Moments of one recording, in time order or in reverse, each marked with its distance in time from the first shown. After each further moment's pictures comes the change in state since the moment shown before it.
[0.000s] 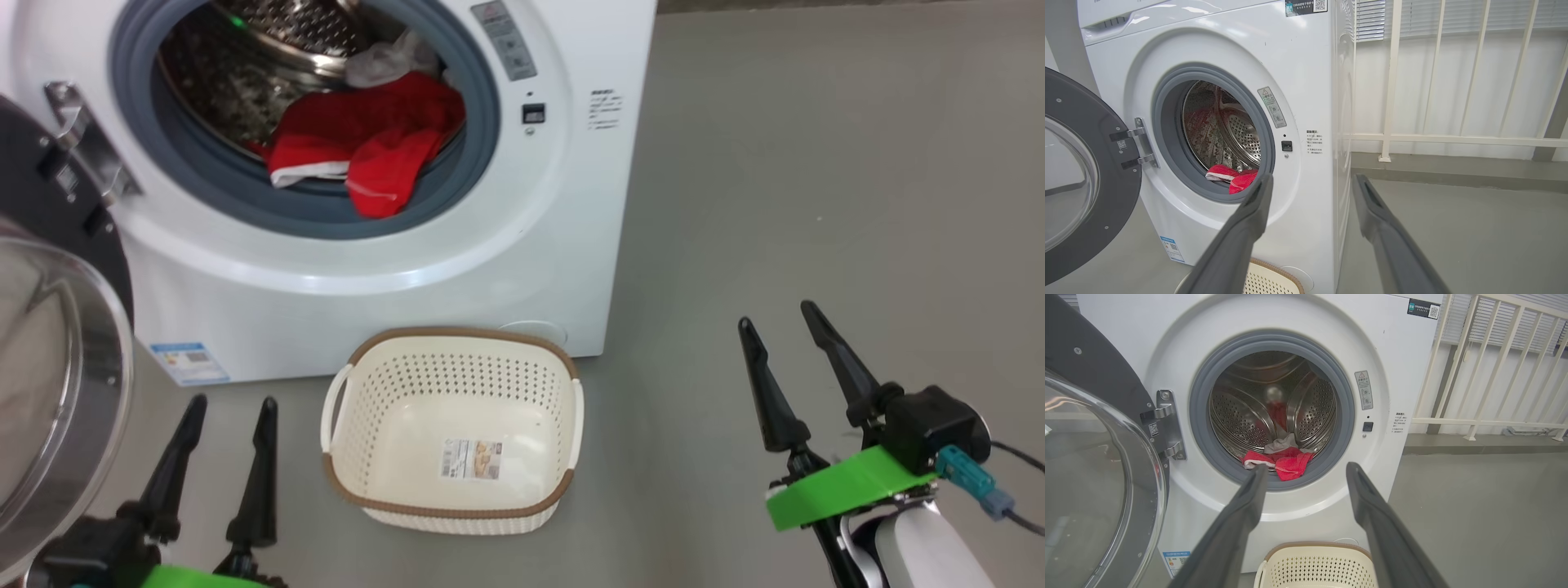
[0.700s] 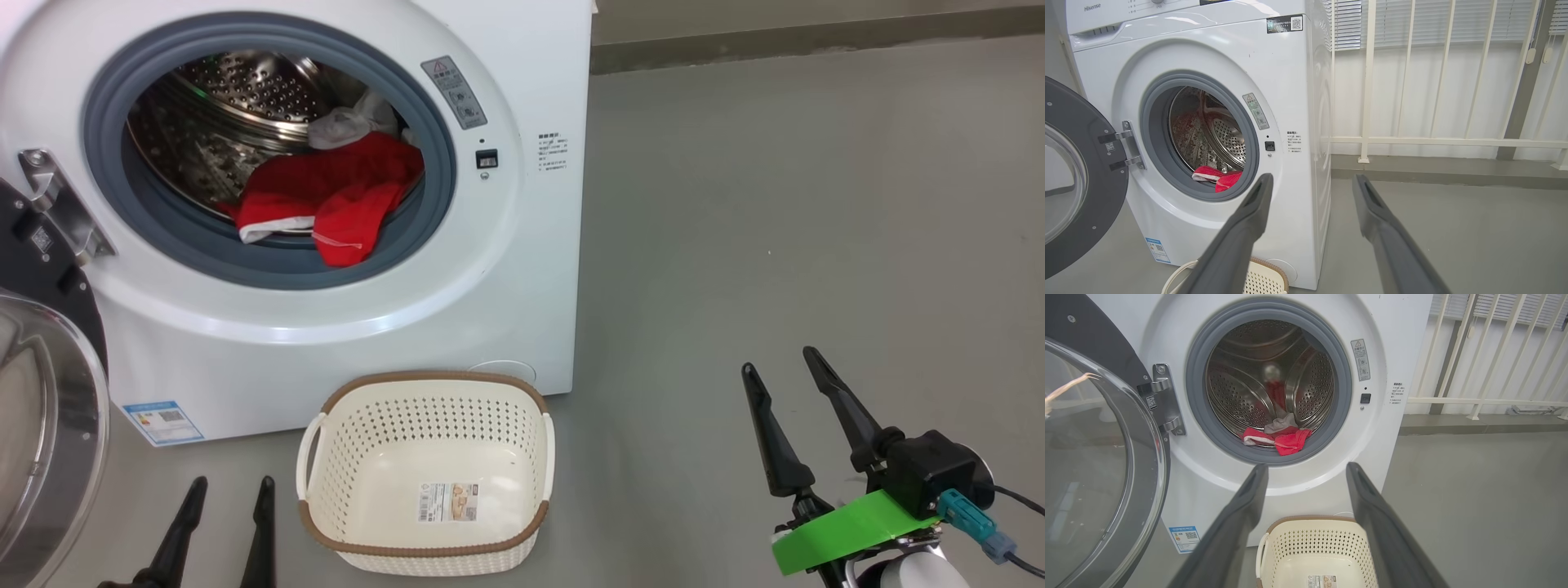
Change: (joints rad) left arm 0.135 -0.108 0.117 0.084 0.136 -0.079 0.000; right arm 0.105 0.003 -0.007 -0.036 -0.015 0.000 0.000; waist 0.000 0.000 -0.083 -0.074
